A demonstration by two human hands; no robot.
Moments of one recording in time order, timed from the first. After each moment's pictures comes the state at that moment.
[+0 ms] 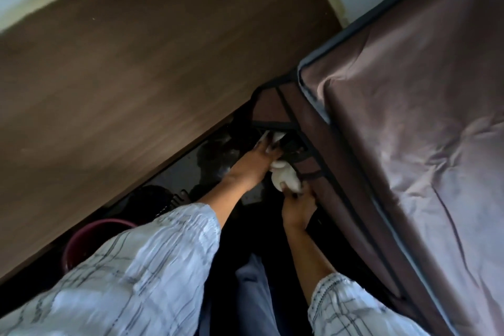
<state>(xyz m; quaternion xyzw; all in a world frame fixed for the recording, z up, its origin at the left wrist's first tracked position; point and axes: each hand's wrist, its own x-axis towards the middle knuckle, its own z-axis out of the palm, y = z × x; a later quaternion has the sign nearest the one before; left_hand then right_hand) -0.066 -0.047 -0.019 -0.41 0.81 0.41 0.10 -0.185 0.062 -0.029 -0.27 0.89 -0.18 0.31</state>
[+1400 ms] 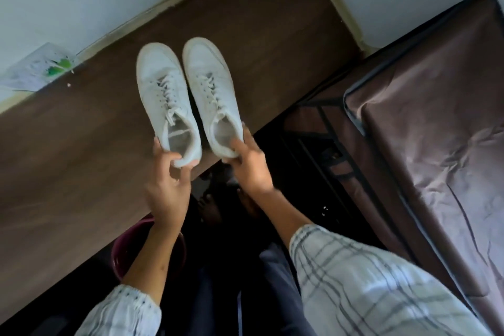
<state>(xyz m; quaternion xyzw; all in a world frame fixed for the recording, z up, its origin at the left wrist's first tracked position) 0.151 0.009 0.063 -0.75 0.55 0.19 -0.33 -0.015 -0.036 0.034 -0.62 0.62 -0.18 0.44</state>
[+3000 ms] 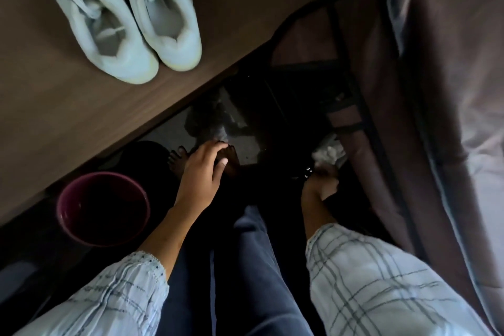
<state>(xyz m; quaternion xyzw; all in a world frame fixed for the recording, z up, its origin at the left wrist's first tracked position) 0.045 0.103 -0.055 -0.63 0.61 0.44 -0.18 -0.218 0.108 -0.083 -0.10 0.97 -0.12 0.21</state>
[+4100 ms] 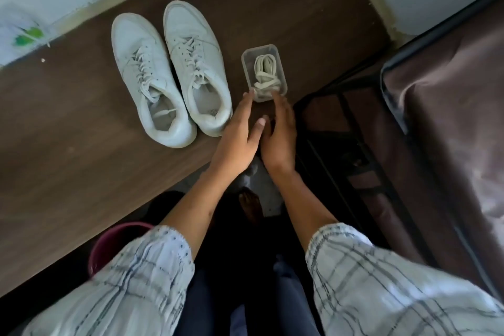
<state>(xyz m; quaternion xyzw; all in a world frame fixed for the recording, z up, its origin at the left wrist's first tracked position) 0.039 -0.075 -0.013 -0.61 0.56 0.47 -0.30 -0.063 -0.081 -0.018 -0.54 0.70 -0.27 0.39</state>
